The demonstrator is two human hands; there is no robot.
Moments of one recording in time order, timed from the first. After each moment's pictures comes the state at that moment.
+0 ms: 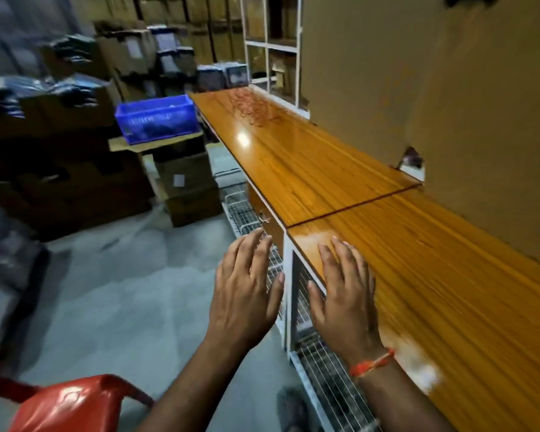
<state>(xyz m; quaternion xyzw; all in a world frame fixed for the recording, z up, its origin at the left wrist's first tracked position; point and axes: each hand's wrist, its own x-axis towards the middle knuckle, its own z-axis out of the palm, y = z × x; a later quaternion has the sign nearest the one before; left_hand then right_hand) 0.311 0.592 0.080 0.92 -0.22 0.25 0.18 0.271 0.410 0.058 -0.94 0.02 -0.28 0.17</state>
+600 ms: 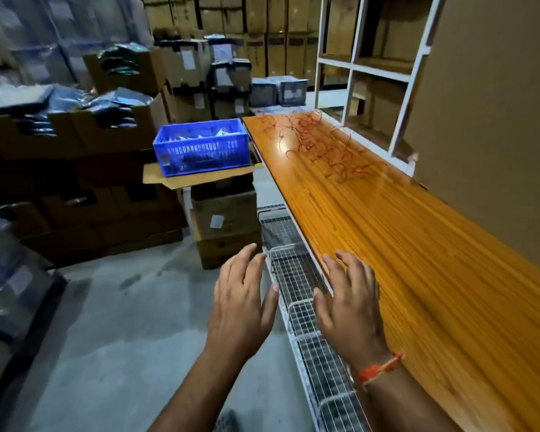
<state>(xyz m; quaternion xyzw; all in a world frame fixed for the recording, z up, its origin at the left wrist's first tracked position) 0.820 0.714 0.070 0.93 -0.12 0.24 0.23 0.813 0.511 0.065 -0.94 -0.06 -0.27 0.21</state>
